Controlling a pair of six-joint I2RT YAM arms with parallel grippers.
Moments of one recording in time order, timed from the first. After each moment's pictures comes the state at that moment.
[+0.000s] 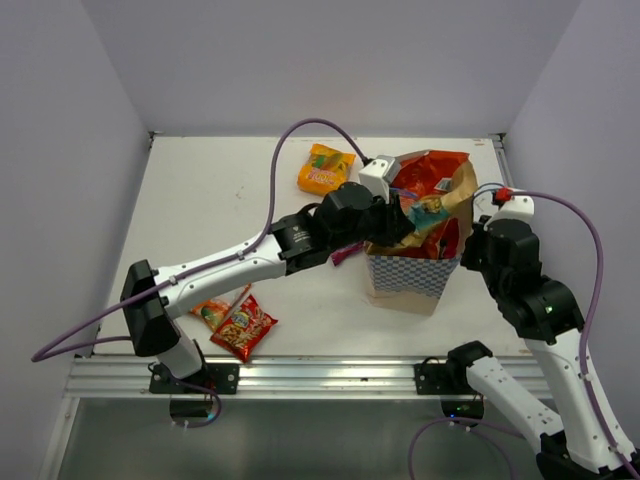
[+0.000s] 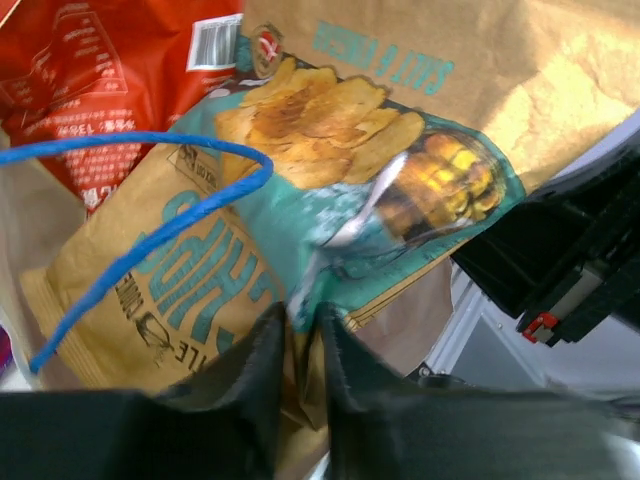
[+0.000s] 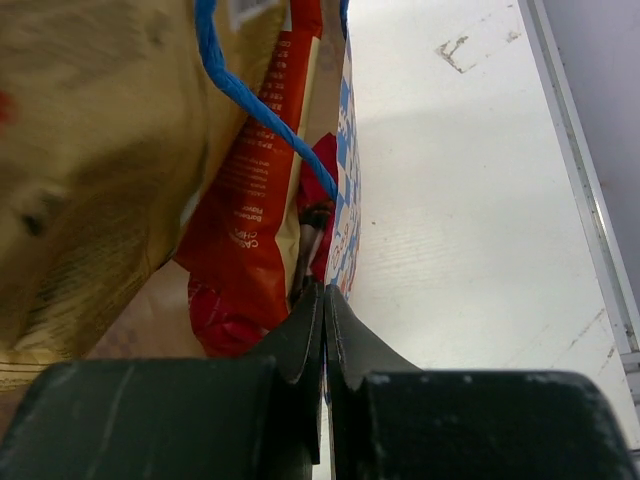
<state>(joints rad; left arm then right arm) -1.07 1.62 1.51 -0.16 -0.06 -0.60 0.36 0.71 1.09 -0.92 0.43 0.33</state>
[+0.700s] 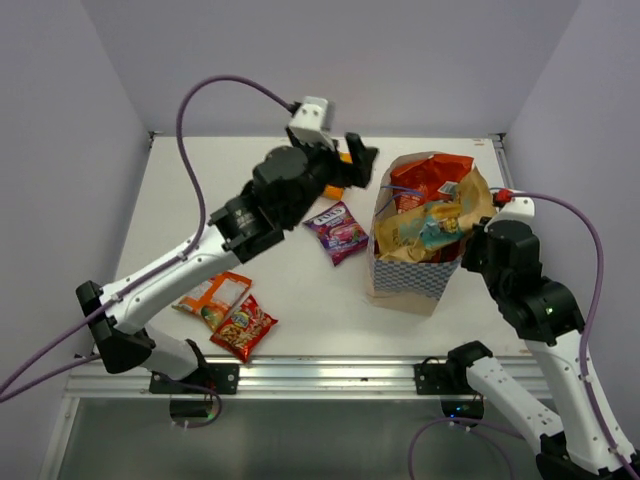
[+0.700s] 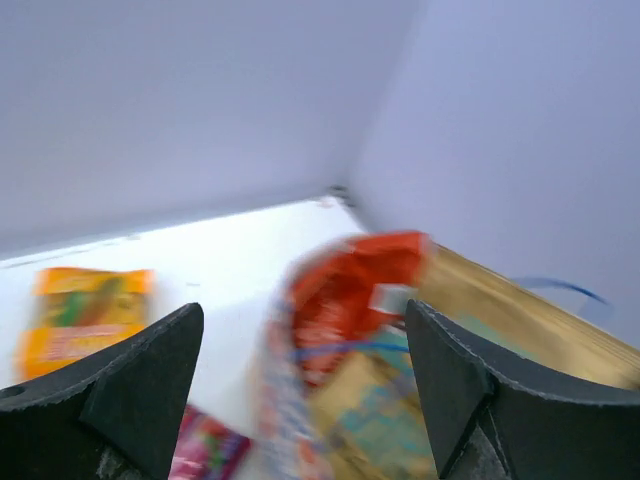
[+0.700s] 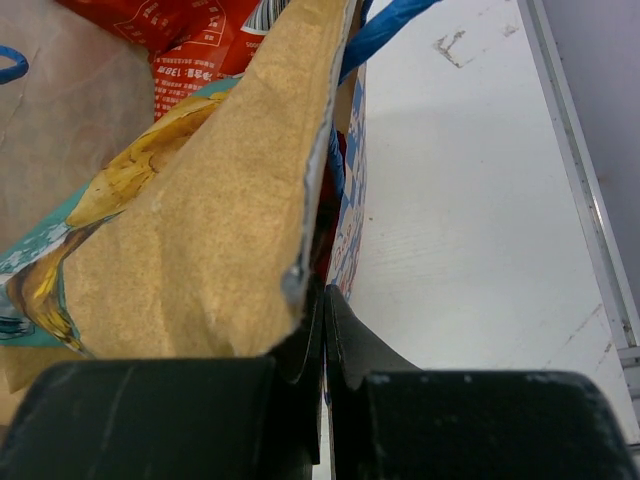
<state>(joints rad) -1.04 1.46 1.61 -0.11 -0.43 -0.31 0.36 0.70 1.08 -0.93 0.43 0.34</state>
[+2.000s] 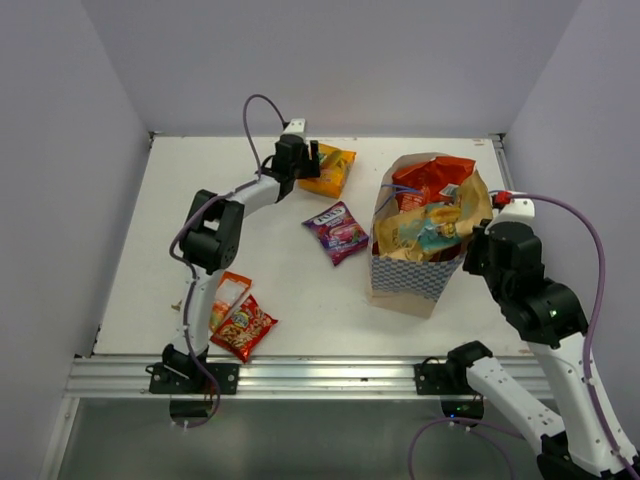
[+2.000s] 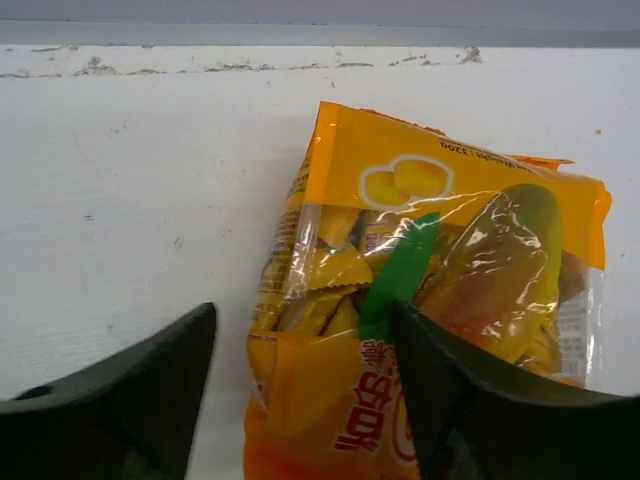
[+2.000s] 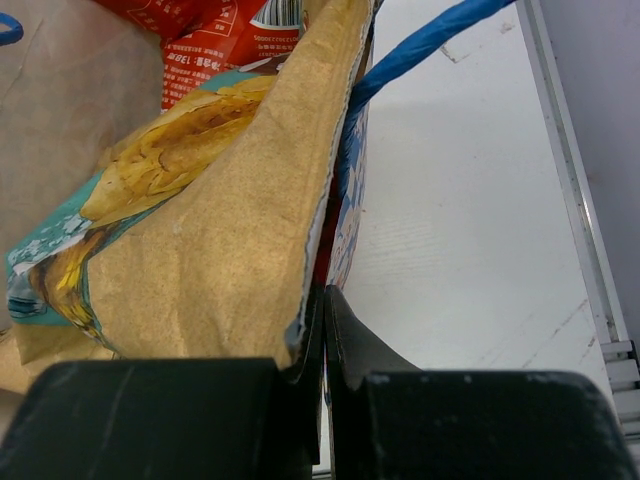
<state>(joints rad) -0.41 2.31 1.73 0.11 -0.15 -0.30 0.37 0.69 1.10 -0.97 0.43 0.31</state>
